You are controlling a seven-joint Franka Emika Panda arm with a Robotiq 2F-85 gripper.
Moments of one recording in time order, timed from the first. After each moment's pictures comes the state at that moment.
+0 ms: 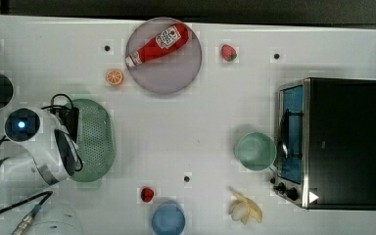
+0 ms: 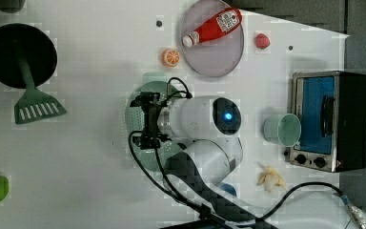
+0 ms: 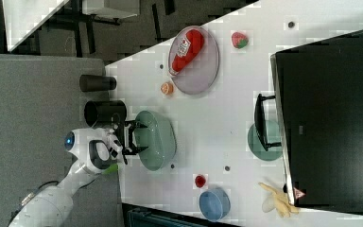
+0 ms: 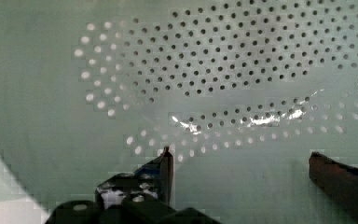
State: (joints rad) arm 0.59 0.60 0.07 -1.96 0.22 1.01 1.28
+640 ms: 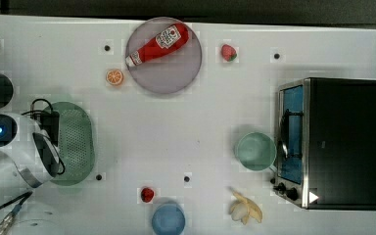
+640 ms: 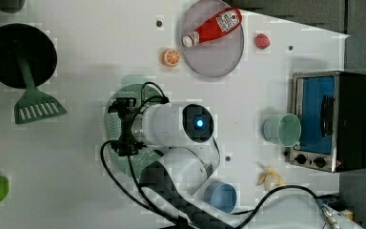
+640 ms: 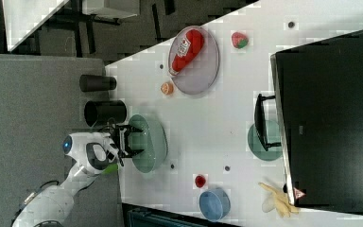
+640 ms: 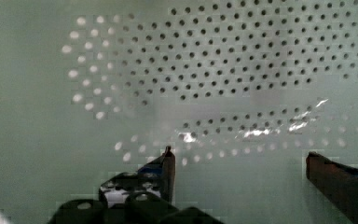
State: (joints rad) arm 0.66 0.67 0.09 -1.87 0.20 1.00 1.32
